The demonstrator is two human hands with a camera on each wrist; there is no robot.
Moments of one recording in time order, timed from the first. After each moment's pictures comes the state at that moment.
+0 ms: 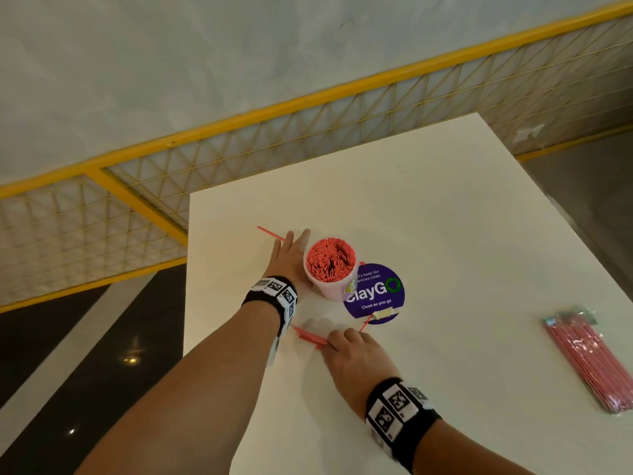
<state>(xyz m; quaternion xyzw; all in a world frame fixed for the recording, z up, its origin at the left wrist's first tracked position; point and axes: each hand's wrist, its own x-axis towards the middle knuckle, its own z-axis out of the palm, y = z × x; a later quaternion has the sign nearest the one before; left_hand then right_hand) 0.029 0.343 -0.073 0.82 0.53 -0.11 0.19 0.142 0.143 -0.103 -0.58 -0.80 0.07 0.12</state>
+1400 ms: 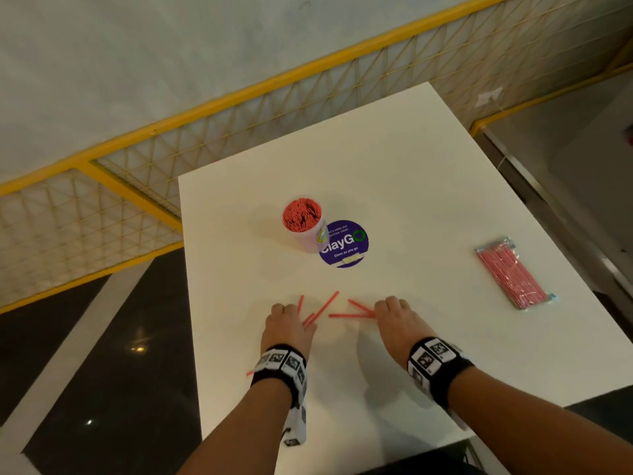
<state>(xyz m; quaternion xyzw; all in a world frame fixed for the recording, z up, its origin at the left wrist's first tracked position) 0.007 0.122 -0.061 0.69 0.68 -0.12 0.23 0.222 0.047 -0.057 -0.71 -0.66 0.26 -0.04</state>
